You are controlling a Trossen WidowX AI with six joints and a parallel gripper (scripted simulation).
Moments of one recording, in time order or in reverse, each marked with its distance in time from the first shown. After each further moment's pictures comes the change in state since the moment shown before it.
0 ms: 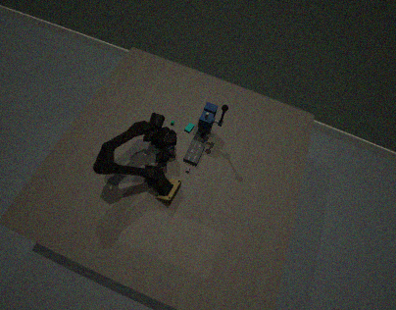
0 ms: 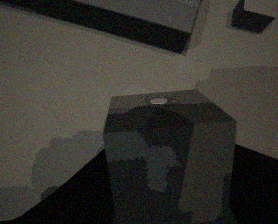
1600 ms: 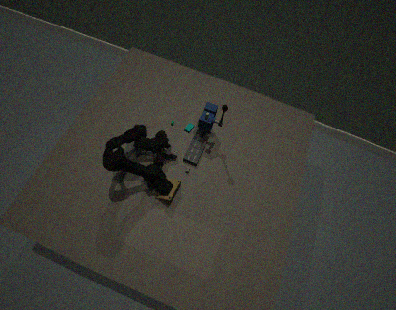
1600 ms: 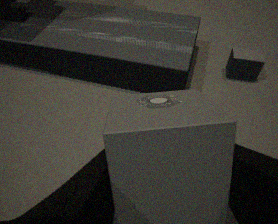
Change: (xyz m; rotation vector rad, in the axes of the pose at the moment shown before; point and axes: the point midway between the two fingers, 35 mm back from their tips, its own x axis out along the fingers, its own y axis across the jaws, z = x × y) arm 0.021 -0.001 -0.014 0.005 -0.492 -0.004
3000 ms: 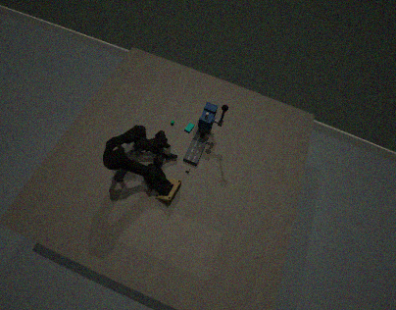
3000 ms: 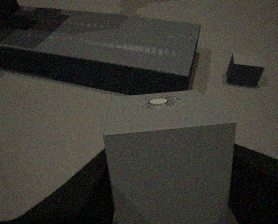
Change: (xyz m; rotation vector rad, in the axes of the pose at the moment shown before) arm 0.000 0.000 0.000 0.002 -0.039 0.005
